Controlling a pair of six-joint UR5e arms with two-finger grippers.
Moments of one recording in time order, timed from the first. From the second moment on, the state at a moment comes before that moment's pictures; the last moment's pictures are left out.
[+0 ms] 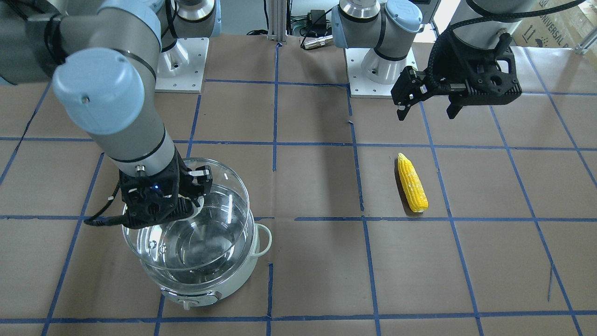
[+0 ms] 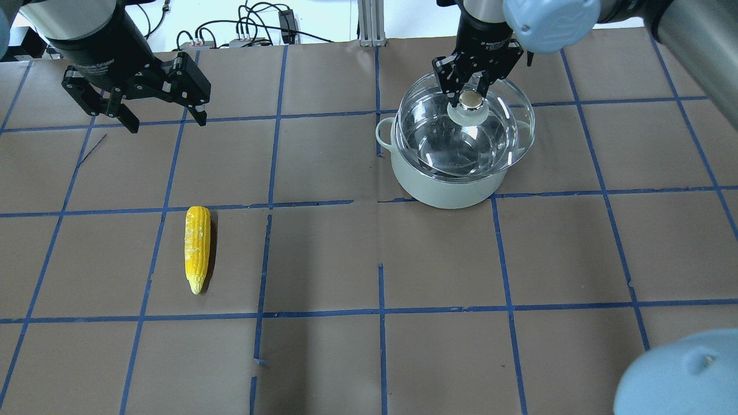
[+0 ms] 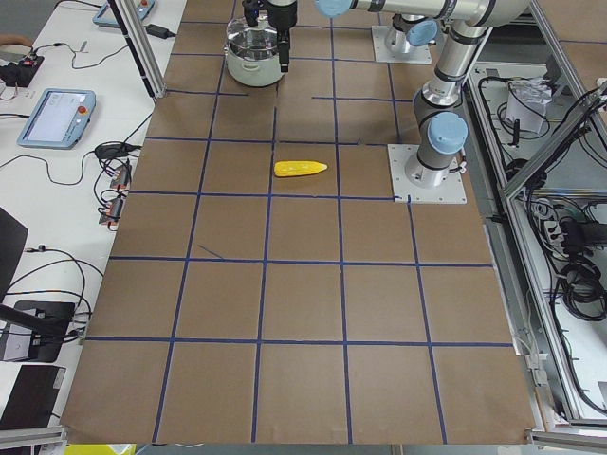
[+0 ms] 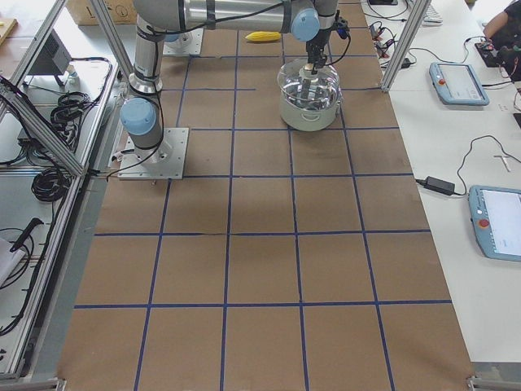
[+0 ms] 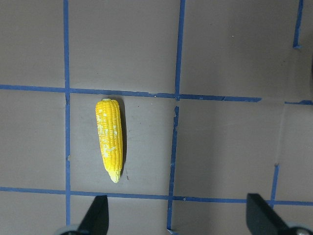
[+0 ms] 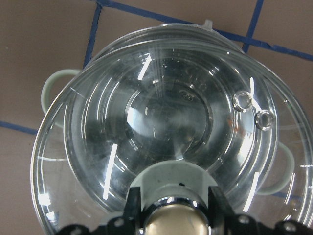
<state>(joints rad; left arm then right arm) -1.52 -1.59 -1.46 -1.67 1.57 -0.02 1.68 -1.23 1.31 -1.64 -1.55 -0.16</state>
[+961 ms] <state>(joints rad) -1.30 -1.70 -1.86 -1.20 1.57 0.22 1.61 -1.57 1.52 -1.49 -1.55 -0.17</state>
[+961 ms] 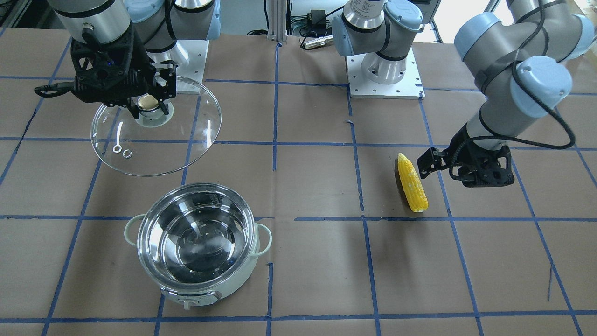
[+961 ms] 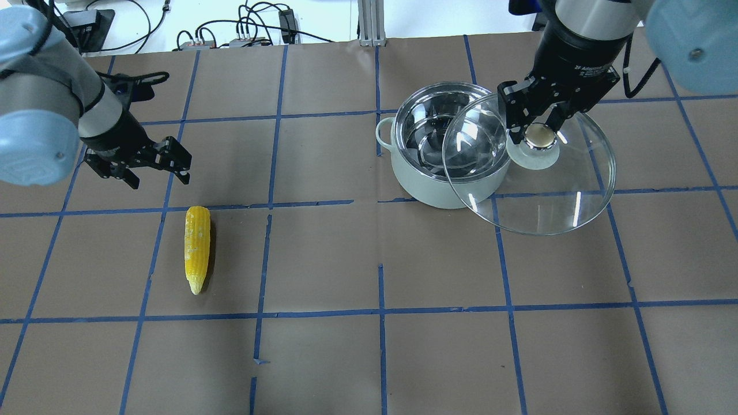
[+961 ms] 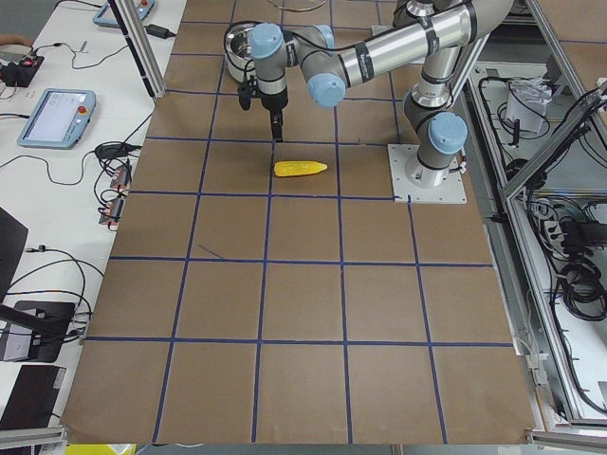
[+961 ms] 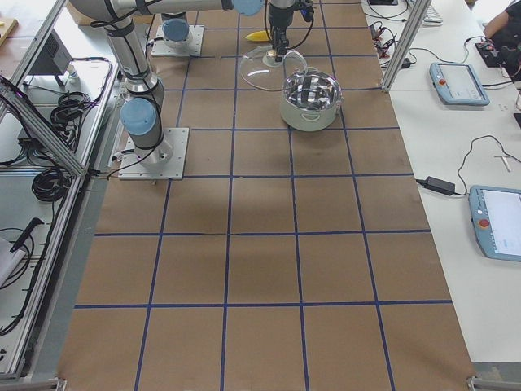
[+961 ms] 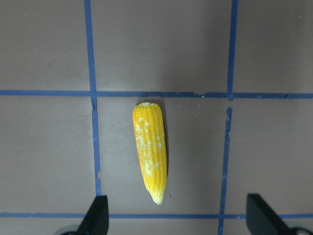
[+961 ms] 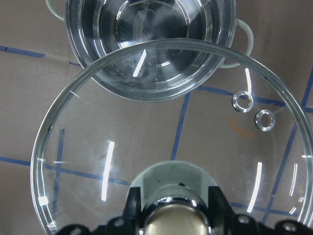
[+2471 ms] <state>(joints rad) -1.30 -1.84 -2.06 -0.91 1.59 0.20 1.61 -1.59 1.56 -1.50 -1.55 -0.17</state>
